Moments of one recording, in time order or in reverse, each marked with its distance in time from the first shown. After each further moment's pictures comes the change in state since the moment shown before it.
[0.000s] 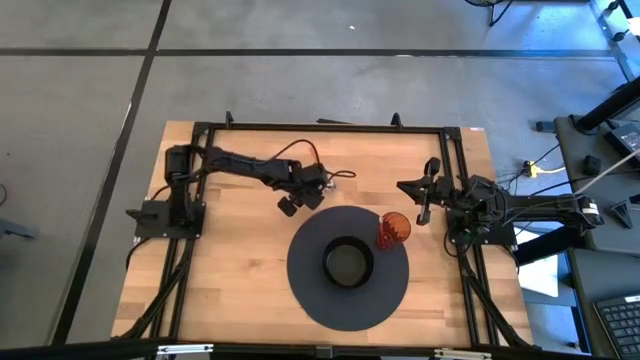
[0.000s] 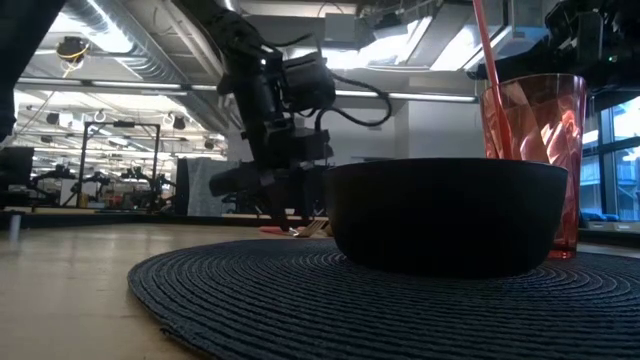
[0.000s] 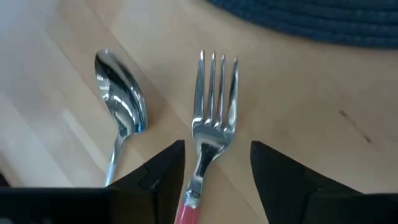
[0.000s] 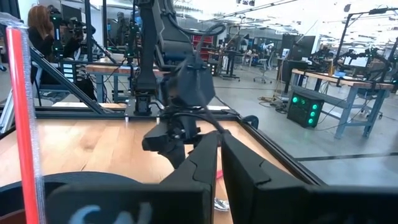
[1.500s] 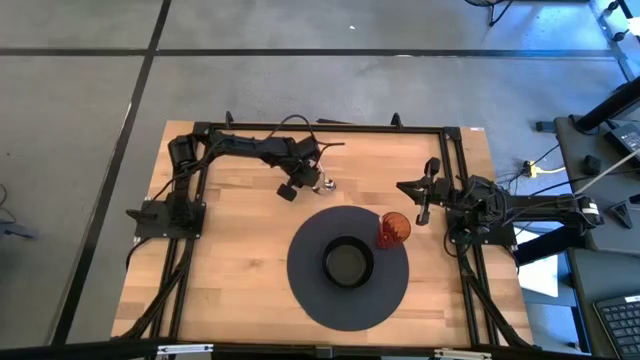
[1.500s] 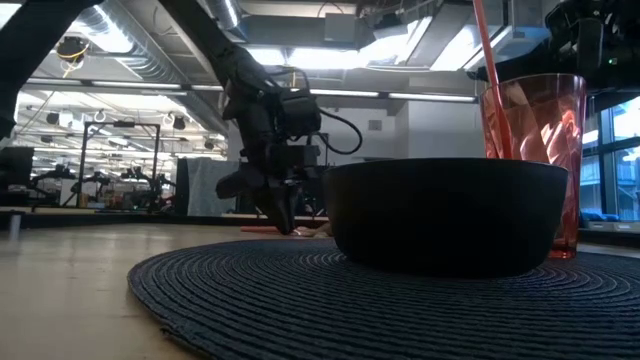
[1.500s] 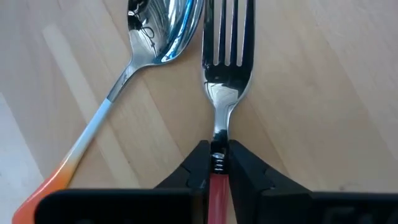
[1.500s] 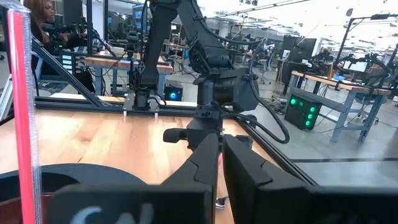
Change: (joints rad) left arm 0.204 0.087 0.012 -0.040 0.269 -0.081; right arm 0.000 0.000 0.000 -0.014 0.000 -0.046
